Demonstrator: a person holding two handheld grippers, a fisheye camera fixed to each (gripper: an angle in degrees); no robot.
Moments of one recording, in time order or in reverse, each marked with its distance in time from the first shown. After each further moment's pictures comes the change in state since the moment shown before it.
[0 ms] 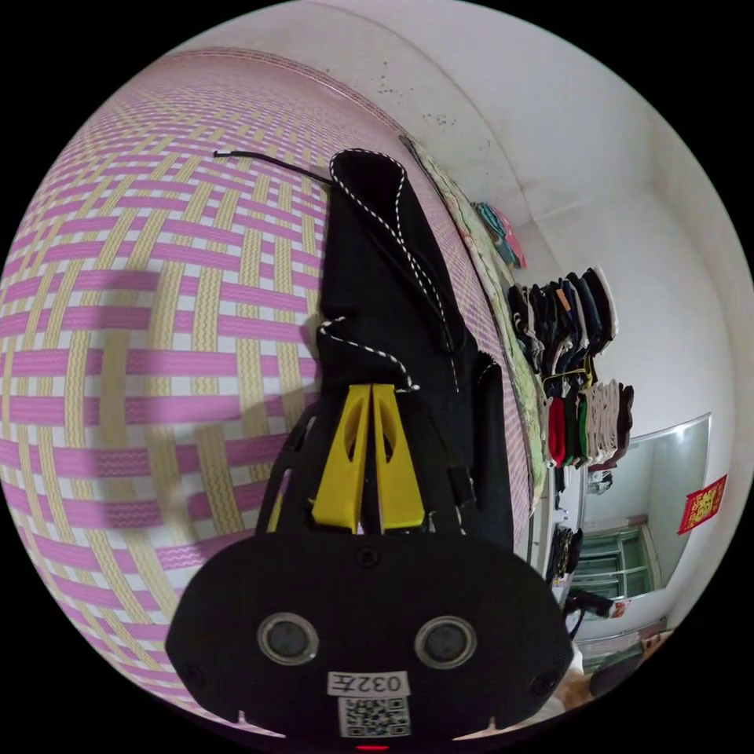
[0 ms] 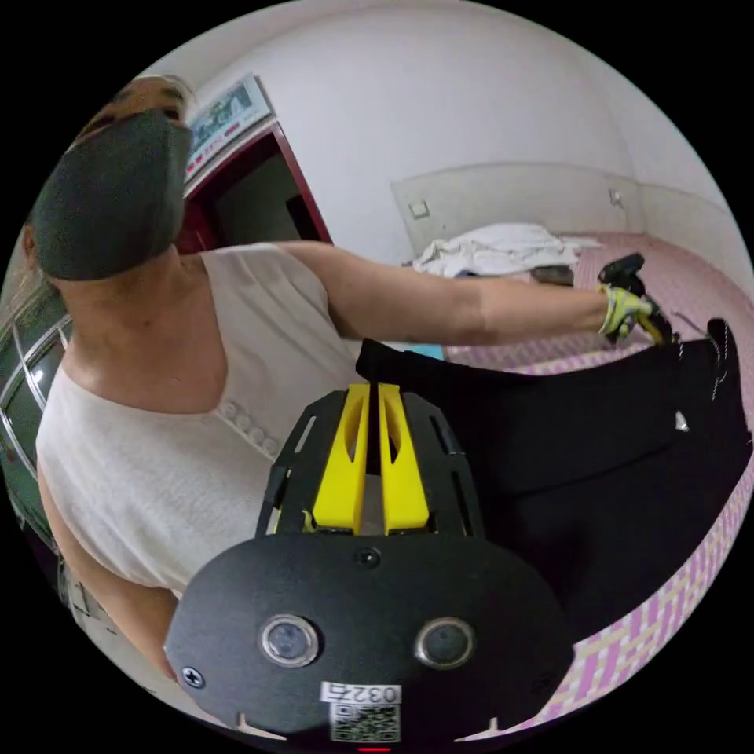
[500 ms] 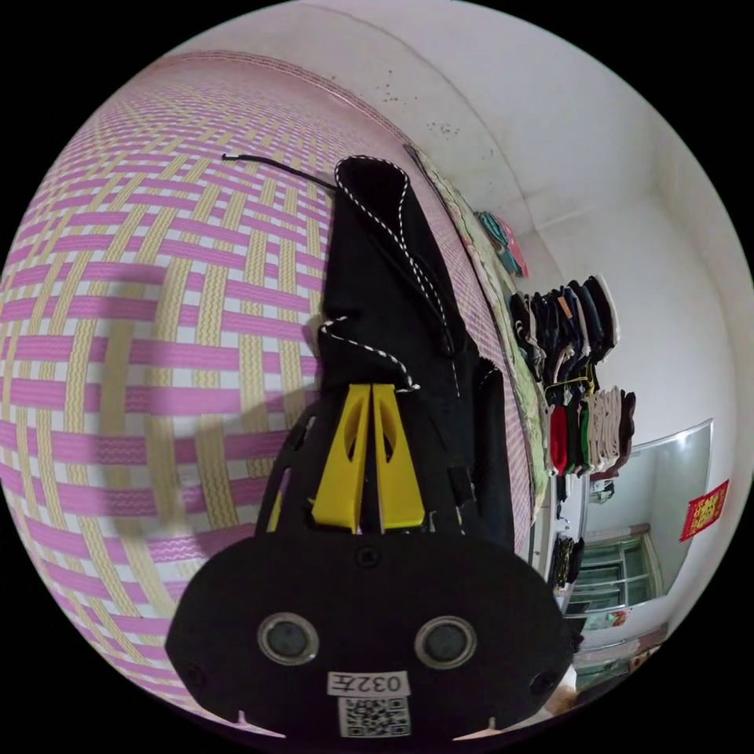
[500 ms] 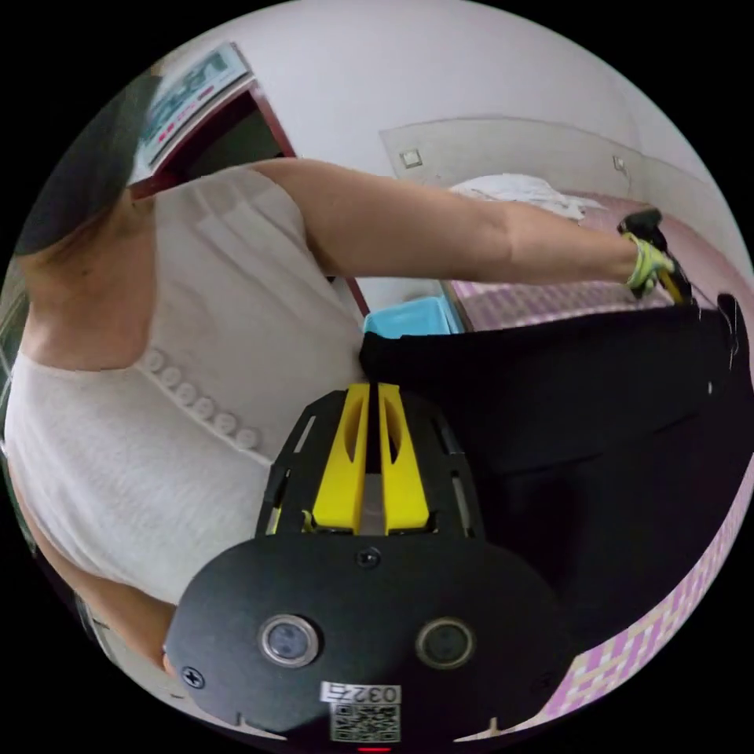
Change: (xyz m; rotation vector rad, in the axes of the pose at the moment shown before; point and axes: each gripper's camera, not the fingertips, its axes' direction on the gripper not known) left arm -0.016 0.010 0.024 0.038 0.001 -0.013; right arm 0.020 0.008 0.077 -0.130 0.072 0.136
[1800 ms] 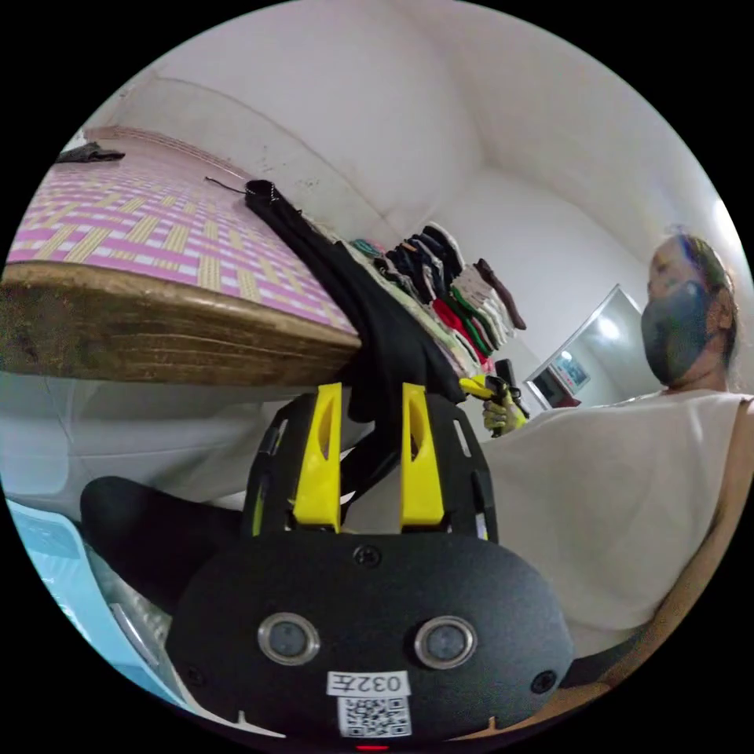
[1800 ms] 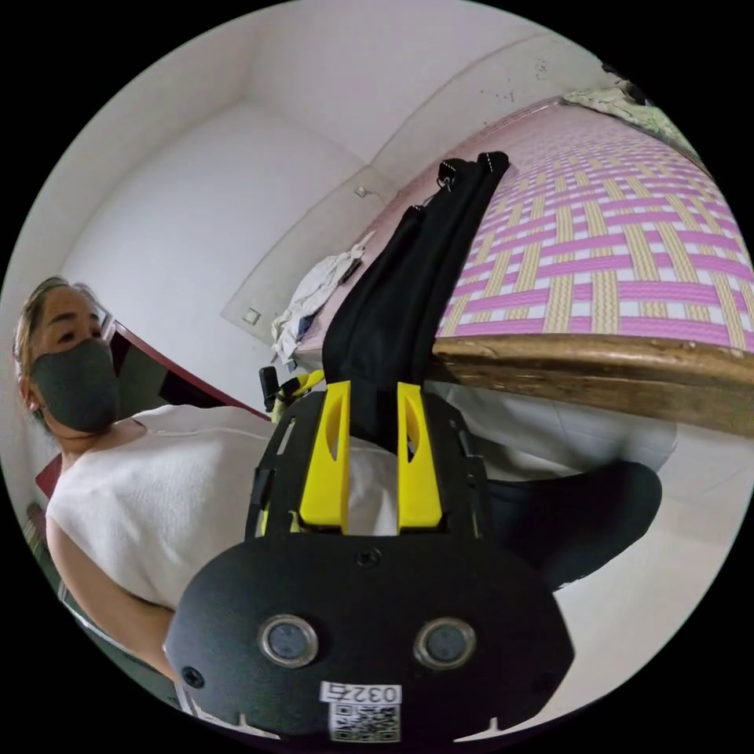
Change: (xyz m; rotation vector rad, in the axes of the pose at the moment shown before) left arm -0.034 0.520 -0.001 0.264 0.194 0.372; right arm 0.073 0.185 -0.144 0.499 0.124 0.684
